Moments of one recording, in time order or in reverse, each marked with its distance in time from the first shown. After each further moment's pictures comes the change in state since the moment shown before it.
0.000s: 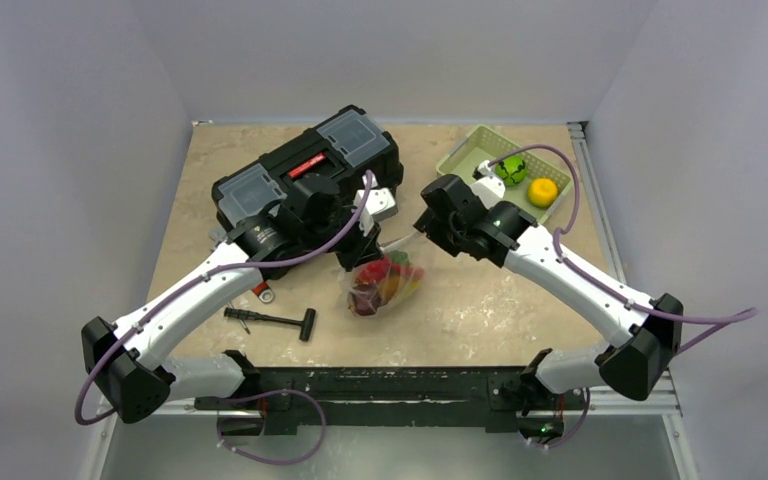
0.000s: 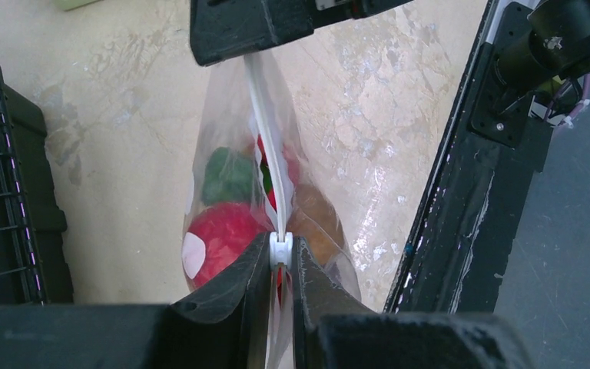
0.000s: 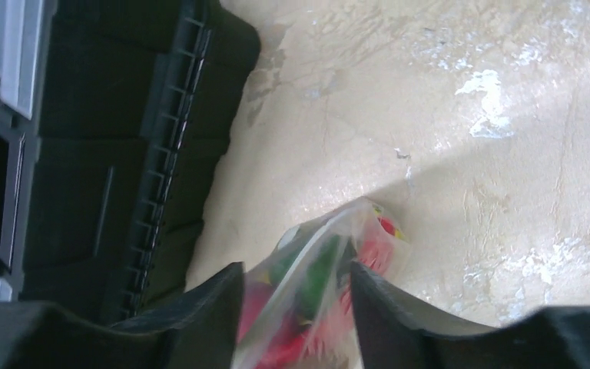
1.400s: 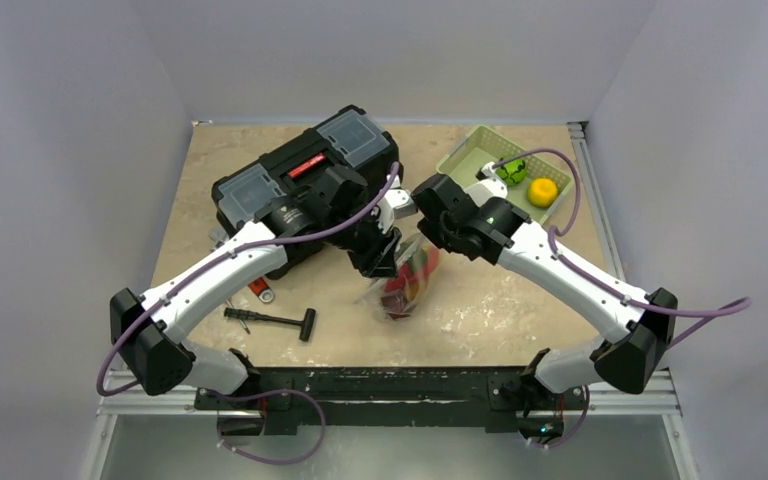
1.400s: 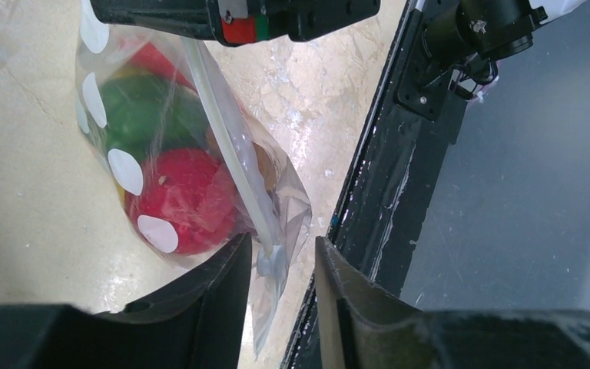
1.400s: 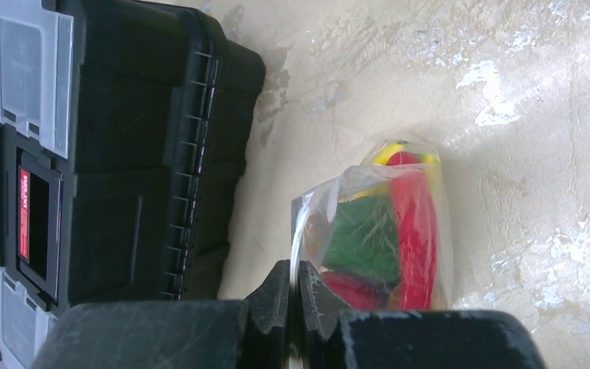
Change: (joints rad) left arm -0.043 0.163 0.164 -0.182 0.104 -0.106; right arm 0.053 0.055 0.092 -0.098 0.125 0.193
